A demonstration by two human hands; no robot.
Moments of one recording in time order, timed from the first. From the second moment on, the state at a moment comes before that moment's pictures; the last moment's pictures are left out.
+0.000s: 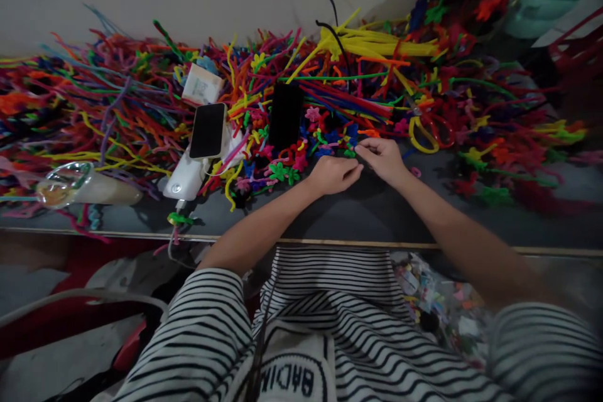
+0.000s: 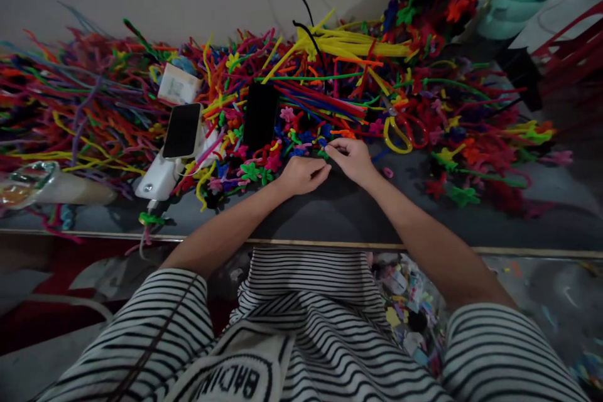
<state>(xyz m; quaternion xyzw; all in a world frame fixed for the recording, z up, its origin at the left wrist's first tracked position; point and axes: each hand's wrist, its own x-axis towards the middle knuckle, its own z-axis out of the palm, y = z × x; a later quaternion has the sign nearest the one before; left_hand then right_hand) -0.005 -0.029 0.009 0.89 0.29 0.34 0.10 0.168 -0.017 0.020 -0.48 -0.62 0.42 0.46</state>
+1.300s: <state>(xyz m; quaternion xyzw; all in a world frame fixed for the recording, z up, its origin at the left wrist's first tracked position) -0.031 -0.002 0.031 0.68 0.37 0.30 0.56 0.169 -0.028 0.024 -0.47 -0.71 0.38 0.37</state>
